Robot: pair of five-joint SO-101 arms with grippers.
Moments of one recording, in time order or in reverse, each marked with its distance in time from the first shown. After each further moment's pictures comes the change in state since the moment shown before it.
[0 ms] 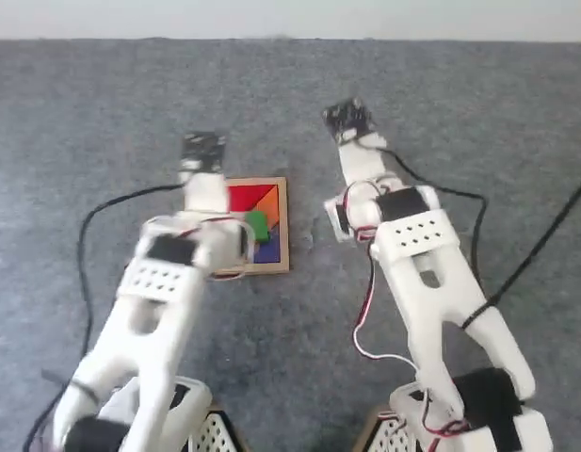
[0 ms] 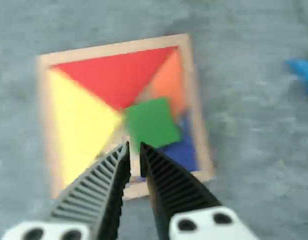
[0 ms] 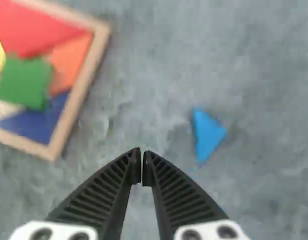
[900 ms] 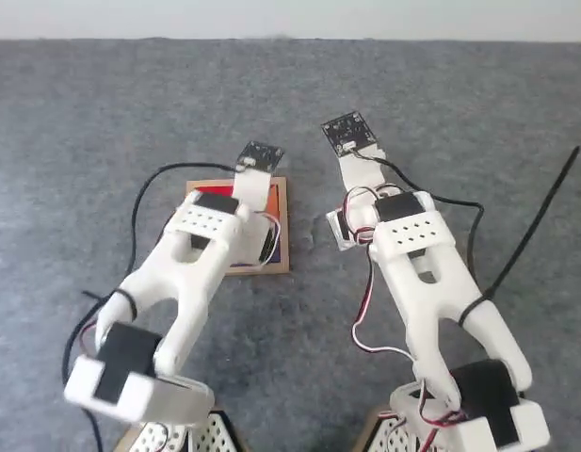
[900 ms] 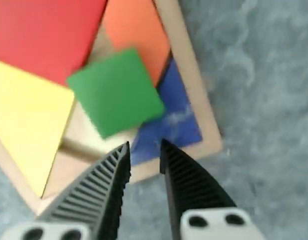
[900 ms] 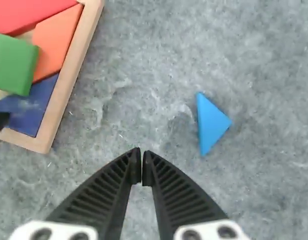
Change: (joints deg) left arm 3.3 28.0 -16.6 11.9 -8.6; right arm 0.6 1.3 1.0 -1.3 0.2
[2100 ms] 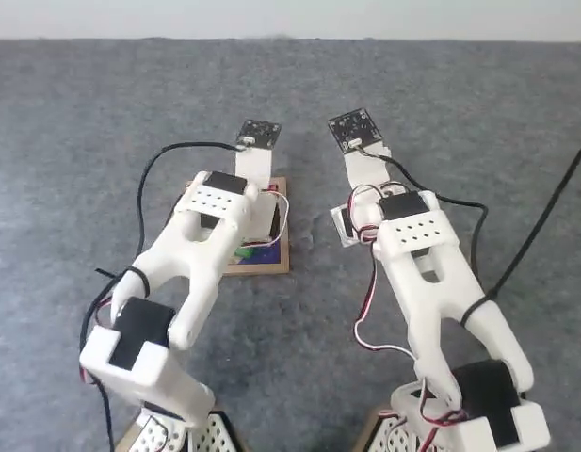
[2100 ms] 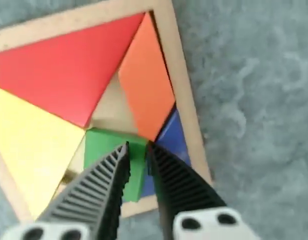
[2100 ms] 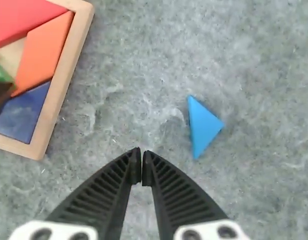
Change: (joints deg) left arm 0.3 9.0 -11.0 0.1 6.8; right arm 1.1 0.0 0.0 -1.1 0.0
